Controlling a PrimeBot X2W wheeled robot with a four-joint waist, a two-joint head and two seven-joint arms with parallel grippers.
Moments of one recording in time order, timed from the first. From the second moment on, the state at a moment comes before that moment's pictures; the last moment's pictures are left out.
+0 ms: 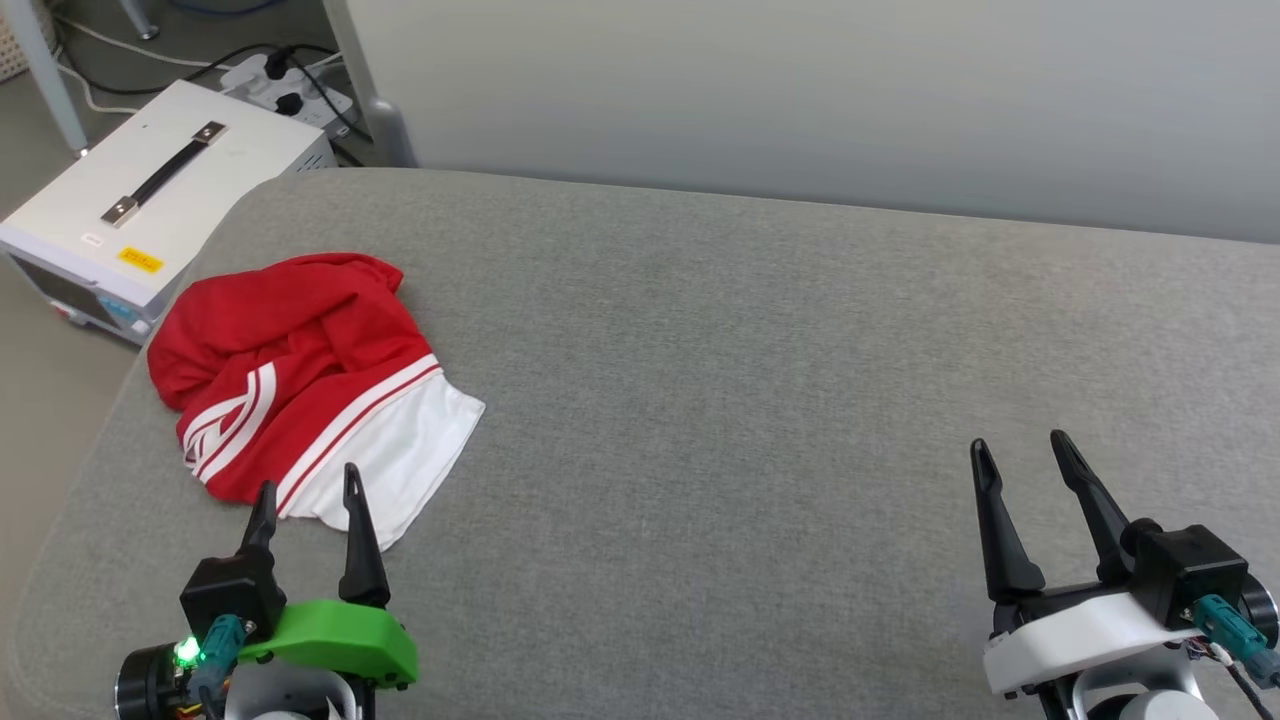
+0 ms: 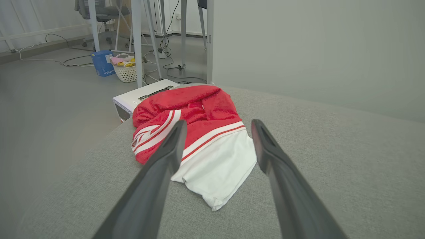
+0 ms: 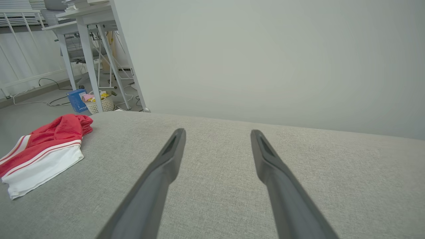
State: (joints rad) left arm 0.01 0.05 0.05 0.08 -0.13 0.05 -0.18; right arm 0.04 -0.05 0.03 -0.04 0.14 0.13 -0.18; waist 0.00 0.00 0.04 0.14
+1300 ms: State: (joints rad) left arm -0.42 0.18 0.13 0.28 -0.20 -0.11 -0.25; right arm -0.03 -0.12 0.10 -0.11 0.14 0.13 -0.26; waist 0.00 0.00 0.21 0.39
